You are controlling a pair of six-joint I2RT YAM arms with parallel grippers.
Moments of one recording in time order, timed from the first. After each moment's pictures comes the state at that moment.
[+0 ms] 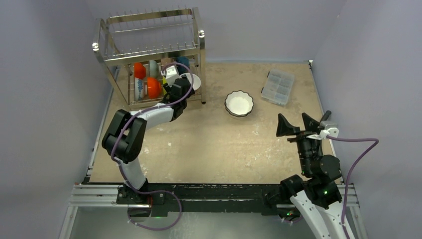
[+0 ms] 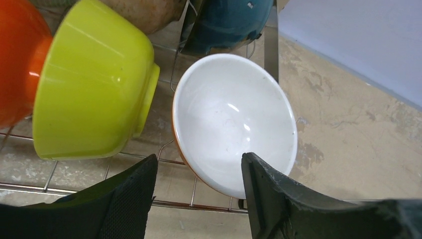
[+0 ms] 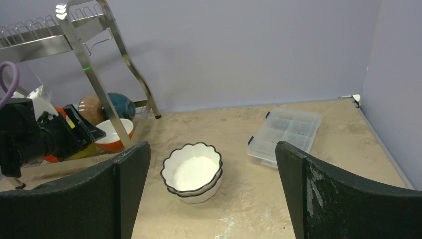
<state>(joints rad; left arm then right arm) -0.45 1.78 1.07 0.29 -0.56 -0.60 0.40 0.13 0.51 -0.12 0.27 0.13</state>
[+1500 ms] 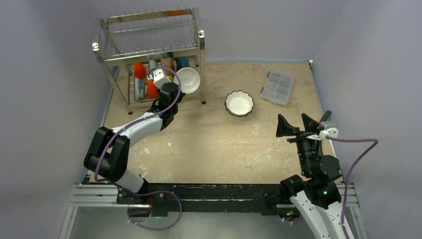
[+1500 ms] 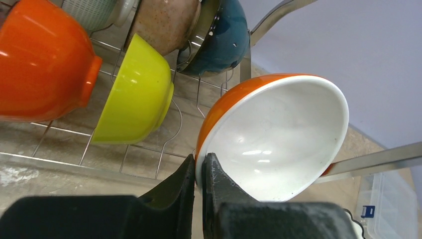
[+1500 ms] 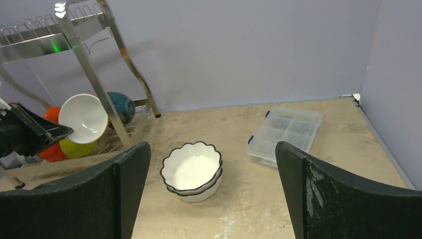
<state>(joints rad) -0.44 1.57 0.91 0.36 -0.55 -0.68 0.40 0.12 0.50 -0.12 0.27 0.13</state>
